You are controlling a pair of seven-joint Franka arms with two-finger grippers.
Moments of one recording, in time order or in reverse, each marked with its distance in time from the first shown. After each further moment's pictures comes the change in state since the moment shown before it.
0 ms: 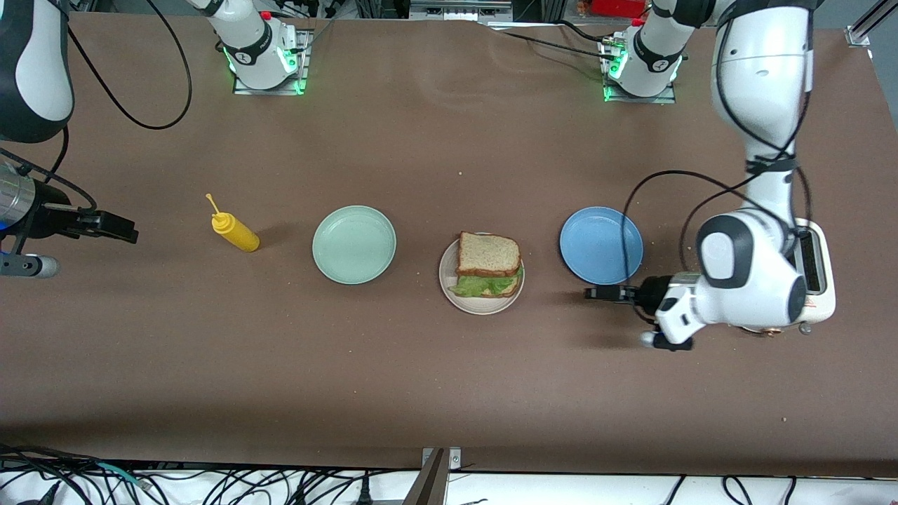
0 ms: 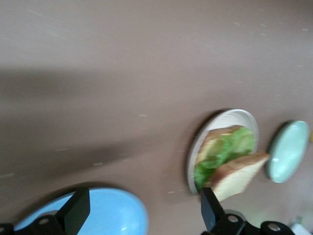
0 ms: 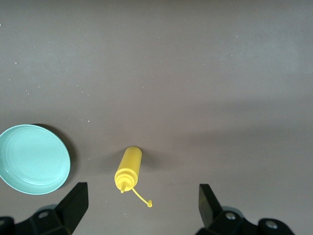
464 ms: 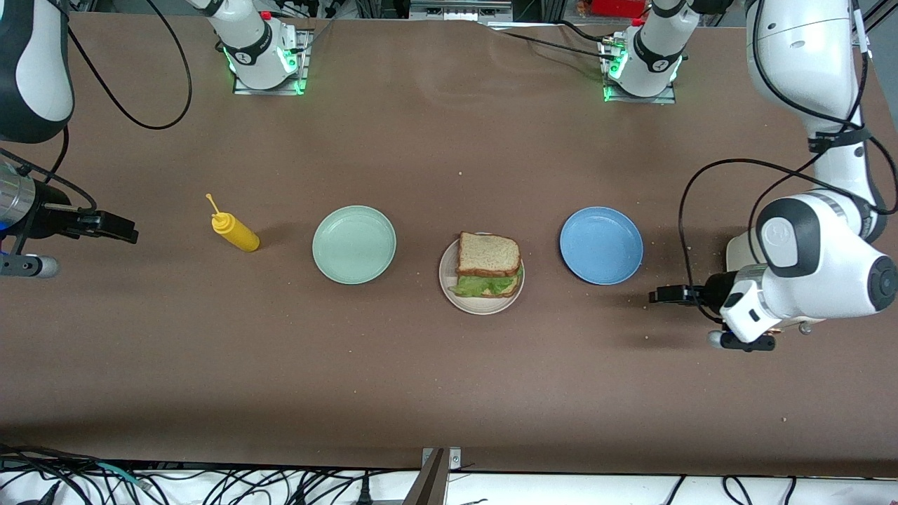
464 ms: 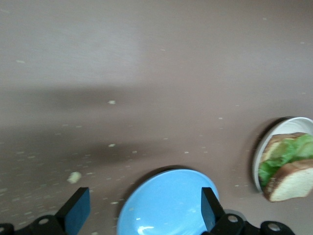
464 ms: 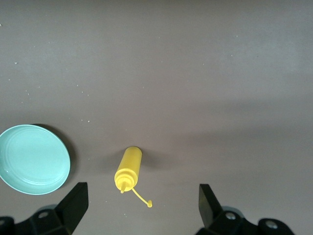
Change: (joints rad) left arm 0.000 -0.060 0.114 0.003 0.192 -0.015 -0.006; right arm 0.000 0.000 0.000 0.000 0.000 0.001 0.000
